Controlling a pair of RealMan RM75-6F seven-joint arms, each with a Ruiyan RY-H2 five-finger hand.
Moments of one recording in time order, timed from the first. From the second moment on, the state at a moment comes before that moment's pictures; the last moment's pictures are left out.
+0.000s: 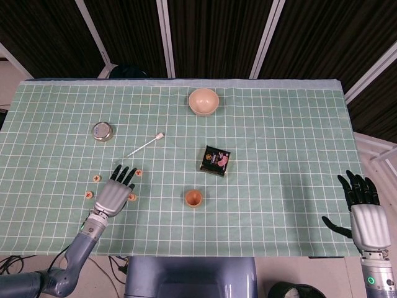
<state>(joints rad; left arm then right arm) -0.57 -1.57 0.00 -1.52 1.16 1.11 0.79 0.06 -1.21 0.10 -1.59 -1.54 1.58 -0.10</state>
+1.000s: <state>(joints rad) -0.58 -1.61 -0.02 -1.49 1.18 1.13 0.84 0.06 -1.21 0.10 -1.59 -1.52 1.57 -0.10</state>
